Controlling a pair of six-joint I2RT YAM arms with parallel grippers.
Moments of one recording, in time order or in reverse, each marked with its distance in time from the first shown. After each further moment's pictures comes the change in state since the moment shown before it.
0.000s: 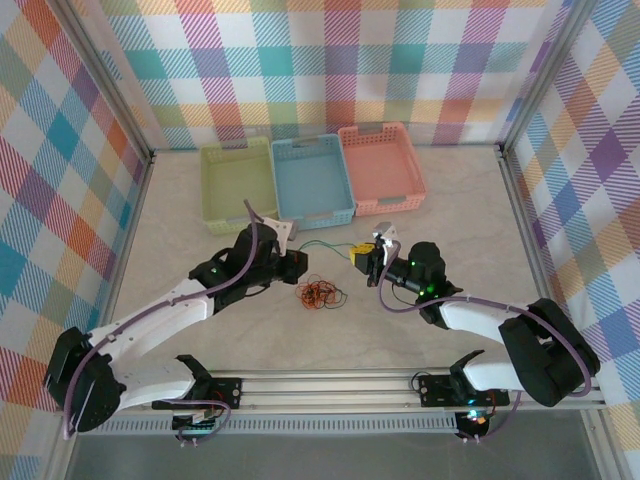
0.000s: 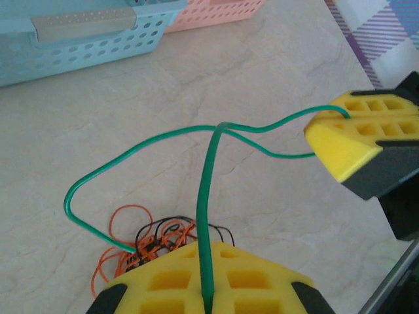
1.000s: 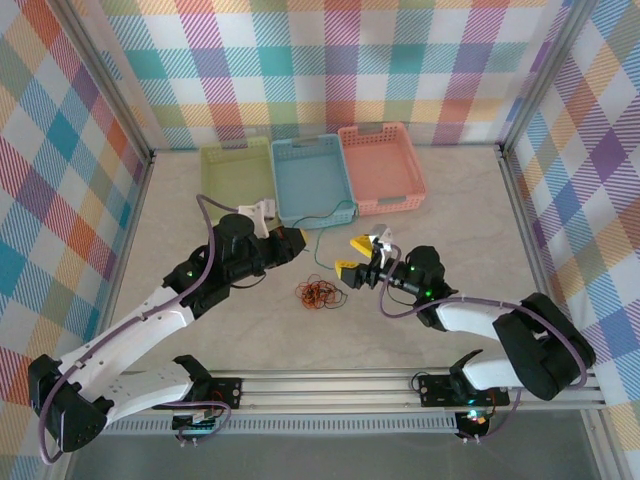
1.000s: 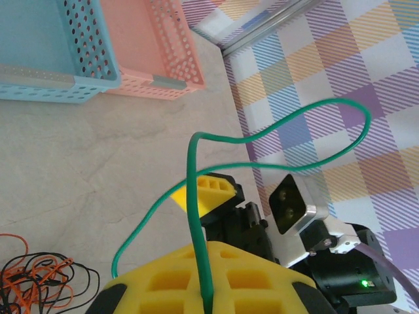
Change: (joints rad) left arm -0.011 -0.086 0.112 0.064 0.018 -0.422; right arm 0.034 0.049 -0.017 0.164 -0.098 0.027
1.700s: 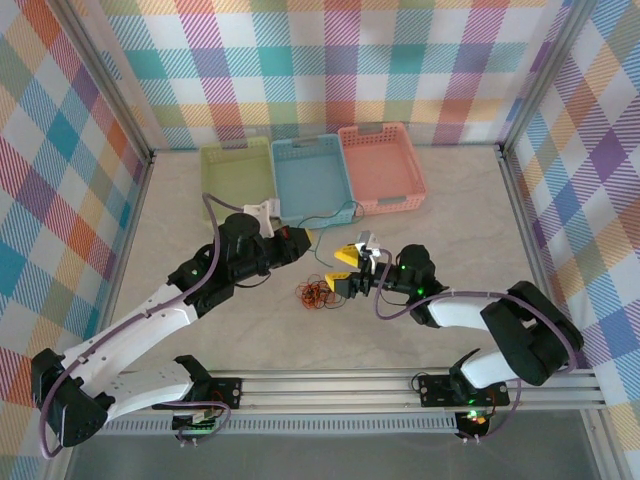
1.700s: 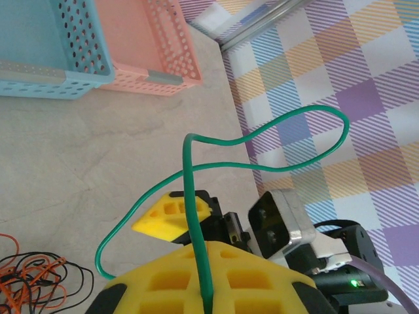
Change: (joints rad) left arm -0.031 0.026 0.016 0.014 -0.011 -0.005; right arm 0.041 0.079 0.036 0.032 -0.143 -0.004
